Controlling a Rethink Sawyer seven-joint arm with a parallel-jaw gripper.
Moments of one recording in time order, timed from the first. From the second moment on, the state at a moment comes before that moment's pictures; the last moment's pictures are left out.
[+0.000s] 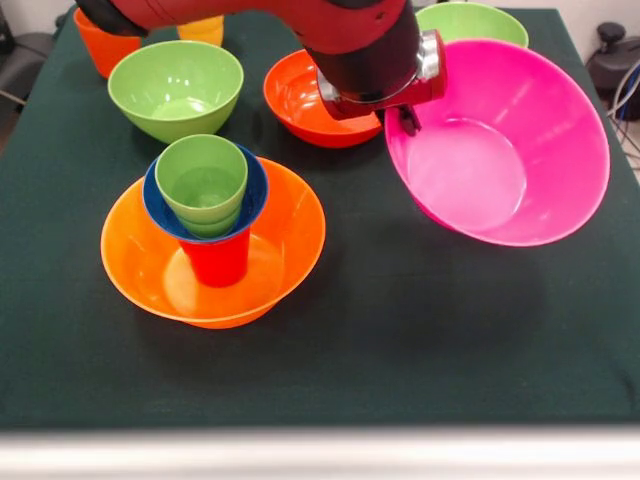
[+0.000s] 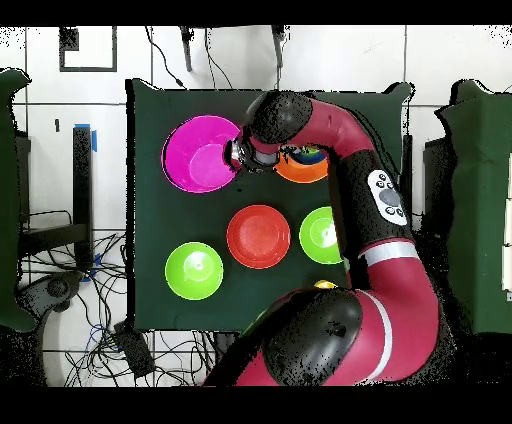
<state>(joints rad) -0.52 -0.34 0.54 1.16 -0.21 1.25 1.70</state>
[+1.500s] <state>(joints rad) -0.78 -0.36 0.77 1.20 -0.33 0.98 1.59</state>
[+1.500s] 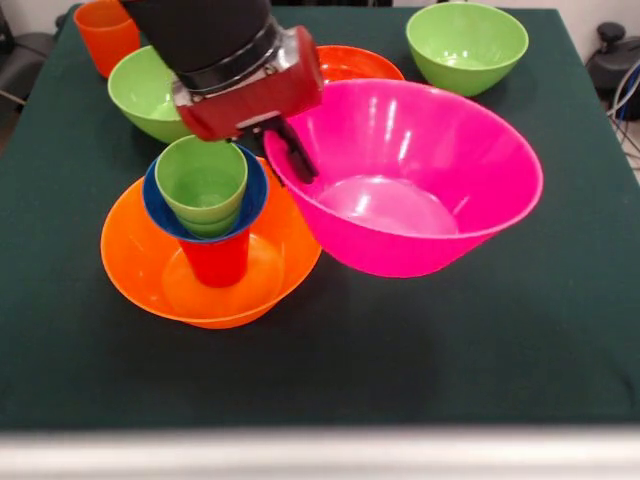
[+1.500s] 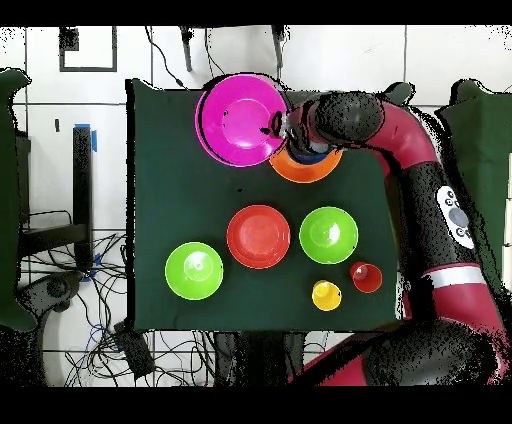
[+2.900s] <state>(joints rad) -0.67 -0.34 0.80 1.06 -0.29 1.40 1.57</state>
